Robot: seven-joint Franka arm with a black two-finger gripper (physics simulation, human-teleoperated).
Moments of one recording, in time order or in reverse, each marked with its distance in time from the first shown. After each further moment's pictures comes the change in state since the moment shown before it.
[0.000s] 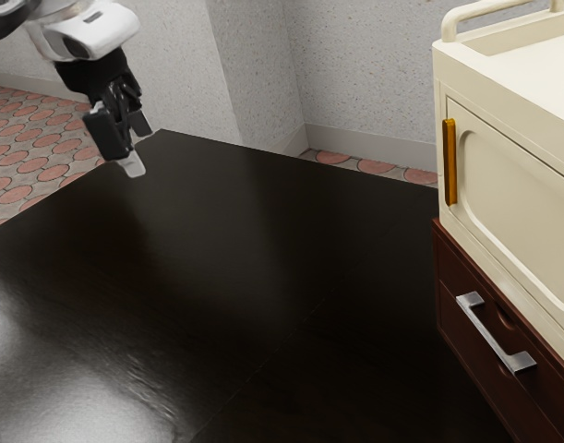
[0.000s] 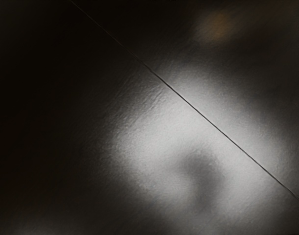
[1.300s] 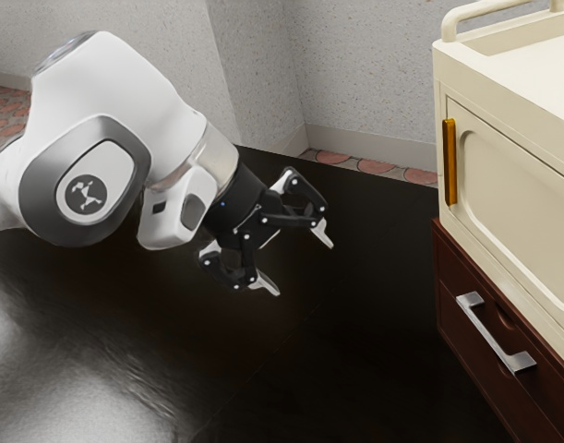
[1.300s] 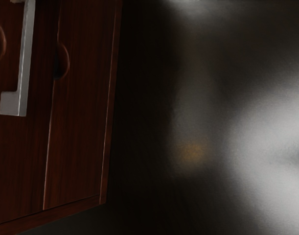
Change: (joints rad) arm -0.345 -0.286 -0.033 -0.732 -0.180 0.730 1.011
